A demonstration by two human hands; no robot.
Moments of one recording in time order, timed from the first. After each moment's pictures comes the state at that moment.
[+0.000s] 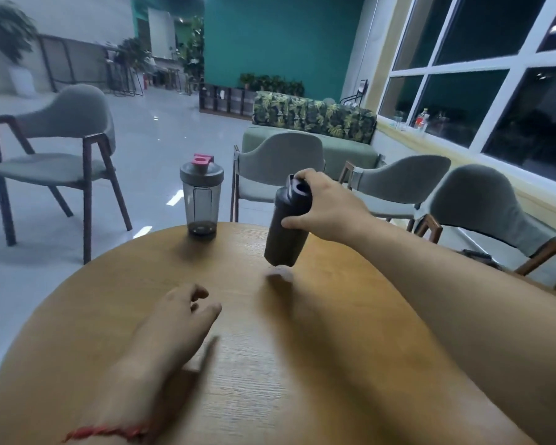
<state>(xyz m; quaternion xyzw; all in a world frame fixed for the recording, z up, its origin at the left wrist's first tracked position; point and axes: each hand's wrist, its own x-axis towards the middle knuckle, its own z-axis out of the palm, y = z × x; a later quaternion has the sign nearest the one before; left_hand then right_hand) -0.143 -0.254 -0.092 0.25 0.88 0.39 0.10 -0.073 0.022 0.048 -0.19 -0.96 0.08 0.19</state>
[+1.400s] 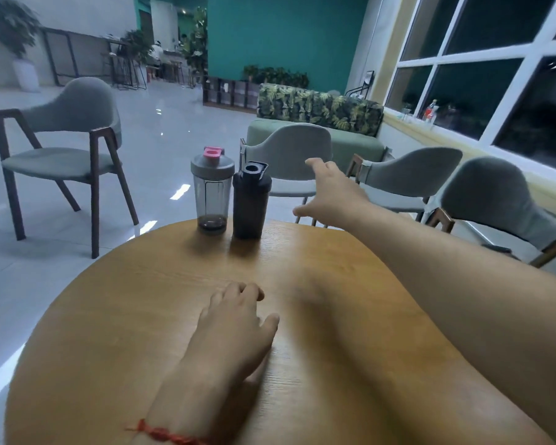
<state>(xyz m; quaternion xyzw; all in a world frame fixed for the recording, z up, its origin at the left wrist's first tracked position) -0.093 -0.217 -0.084 0.35 0.89 0.27 0.06 -0.103 0.026 0.043 -0.26 -0.95 0.04 0.17</state>
